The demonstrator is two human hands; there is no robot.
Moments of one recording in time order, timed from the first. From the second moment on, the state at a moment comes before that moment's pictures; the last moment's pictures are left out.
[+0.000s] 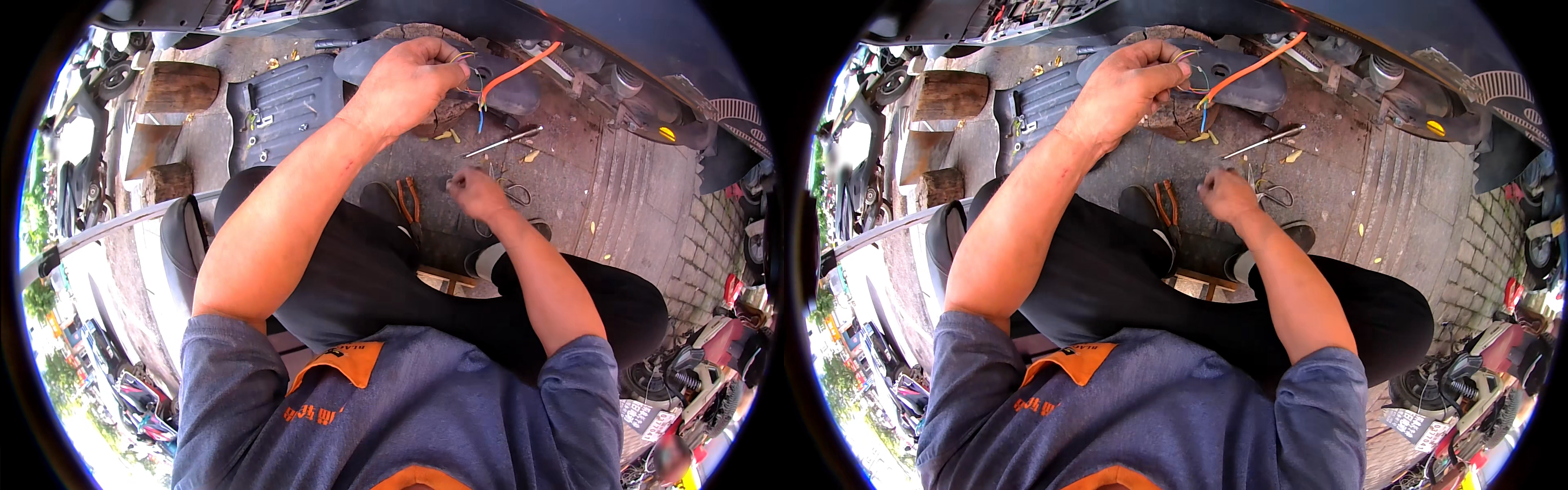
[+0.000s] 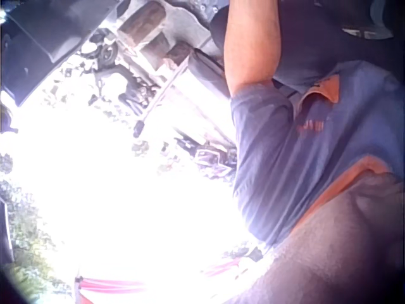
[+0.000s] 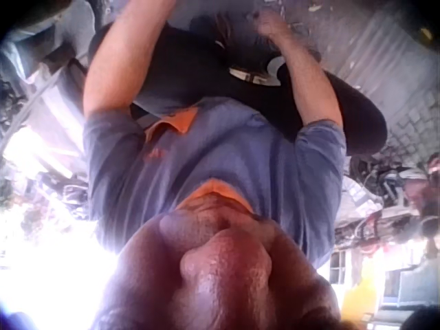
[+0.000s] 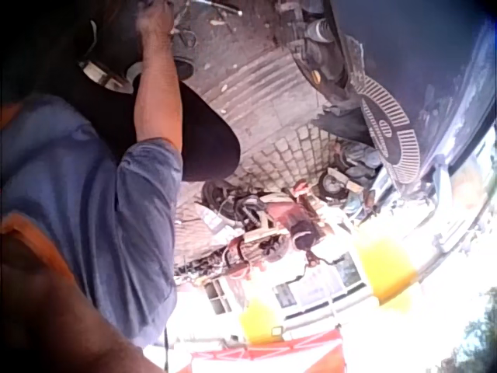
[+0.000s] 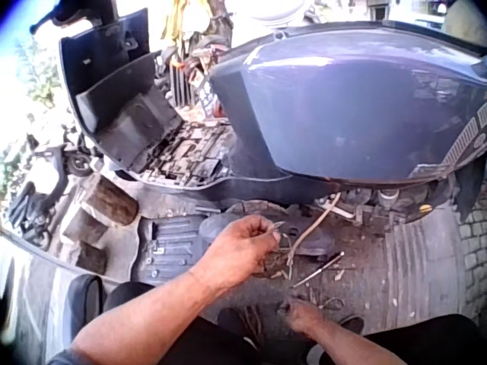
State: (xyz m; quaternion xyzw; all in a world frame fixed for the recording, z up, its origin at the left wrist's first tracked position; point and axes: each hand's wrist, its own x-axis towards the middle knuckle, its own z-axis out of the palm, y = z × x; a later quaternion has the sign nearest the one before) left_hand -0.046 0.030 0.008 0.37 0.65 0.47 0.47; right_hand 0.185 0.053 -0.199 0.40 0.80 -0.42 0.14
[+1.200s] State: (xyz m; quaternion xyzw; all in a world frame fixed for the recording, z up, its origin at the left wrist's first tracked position) left_hand 0.010 -0.037 0.058 0.46 0.53 0.48 0.53; right_hand 0.221 0.059 0.056 0.39 0.53 -0.70 -0.28
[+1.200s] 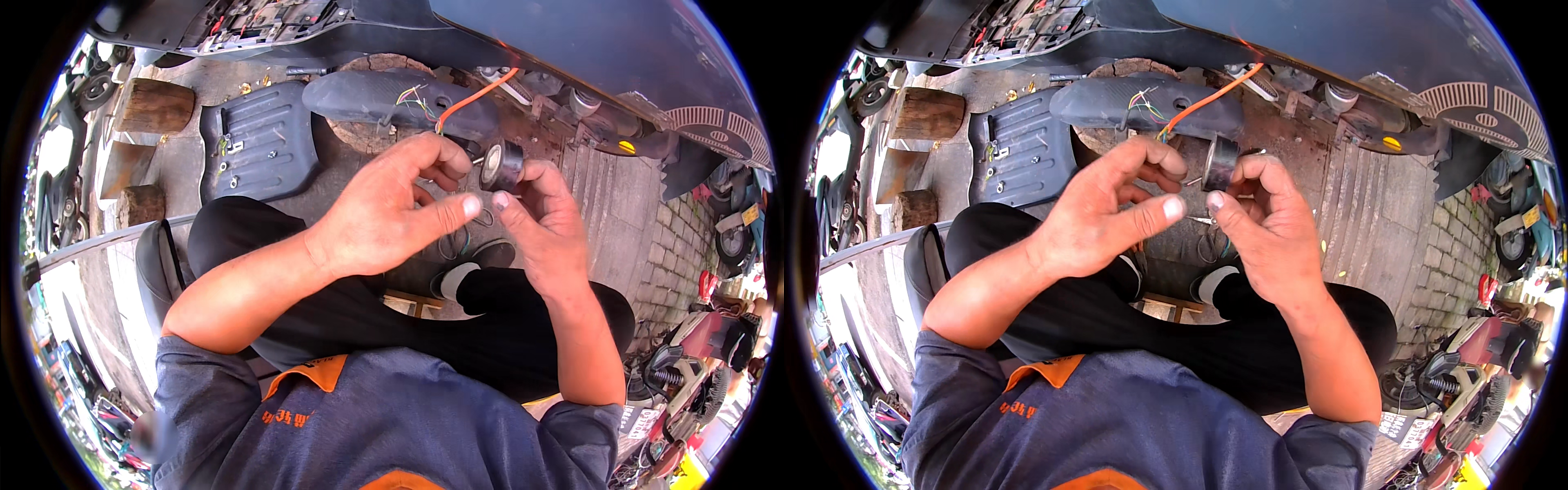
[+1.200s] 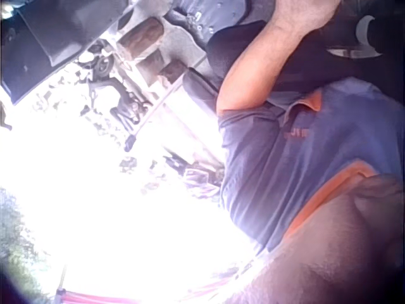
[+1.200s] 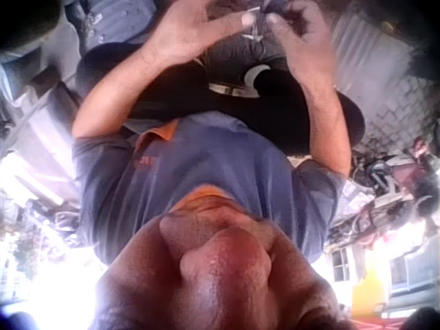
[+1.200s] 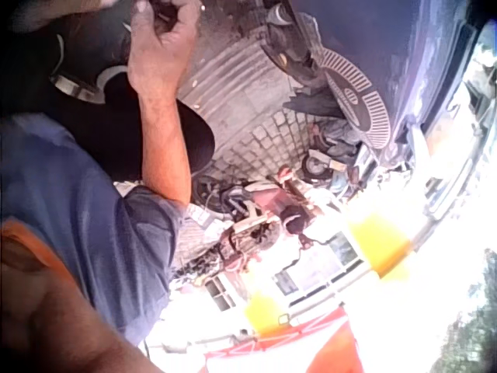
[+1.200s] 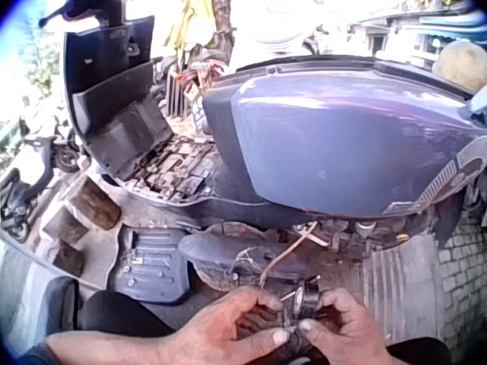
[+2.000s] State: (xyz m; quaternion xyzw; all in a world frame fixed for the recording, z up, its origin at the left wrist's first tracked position) left_hand 0.039 -0.039 0.019 0.39 0.52 0.49 0.58; right_hand 0.244 0.069 0.064 0.37 0.78 -0.47 -0.20
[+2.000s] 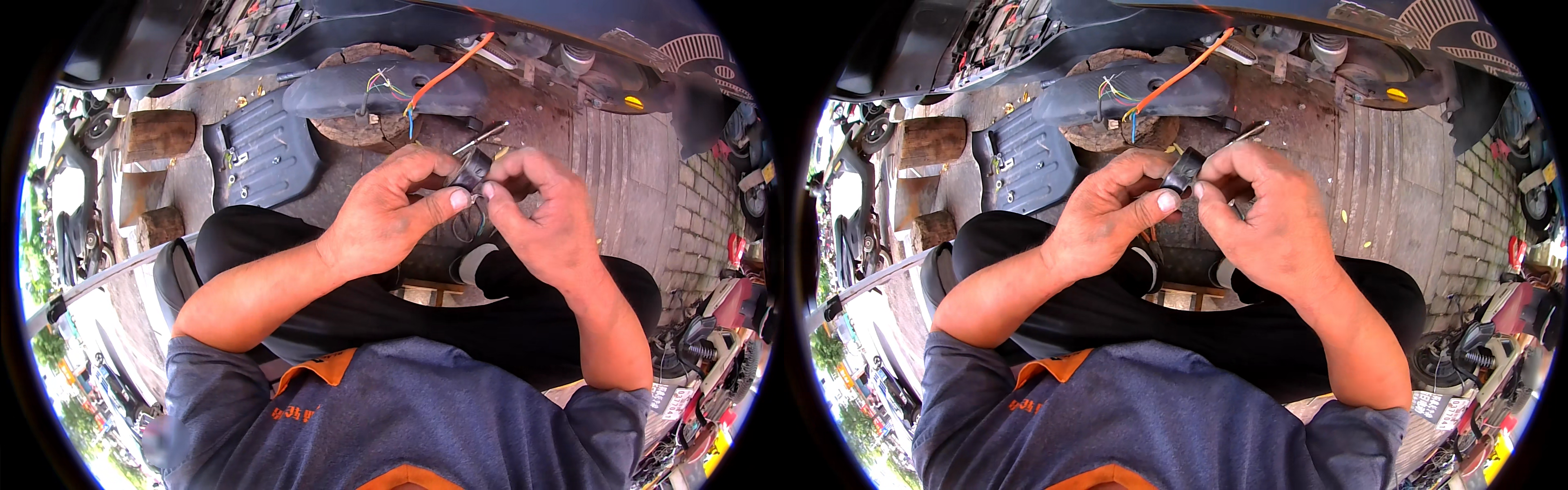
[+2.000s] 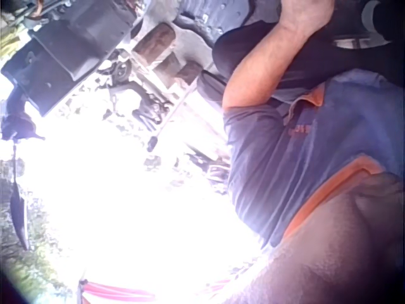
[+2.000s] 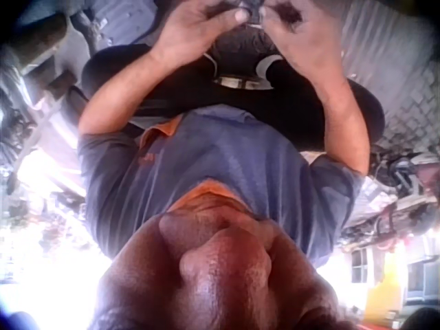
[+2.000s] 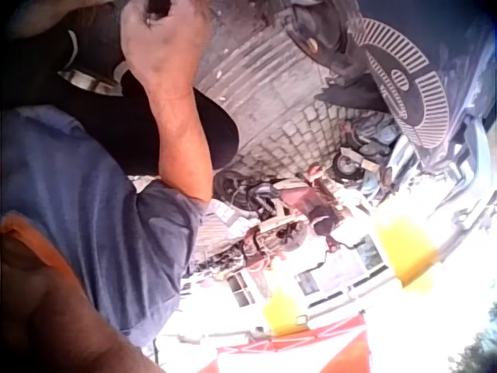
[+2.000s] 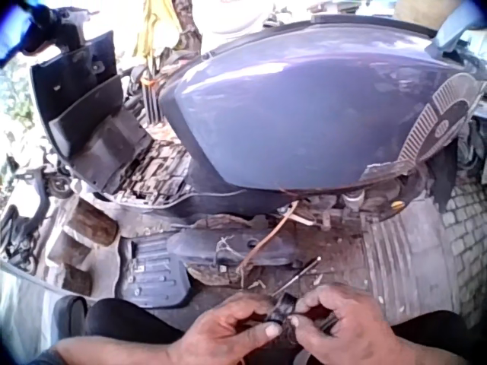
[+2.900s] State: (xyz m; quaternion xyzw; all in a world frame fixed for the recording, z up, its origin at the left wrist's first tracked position) left_hand 0.030 -0.034 0.015 0.61 0.55 0.33 0.46; right_hand 0.254 0.067 0.047 0.23 0.94 -0.15 -0.21
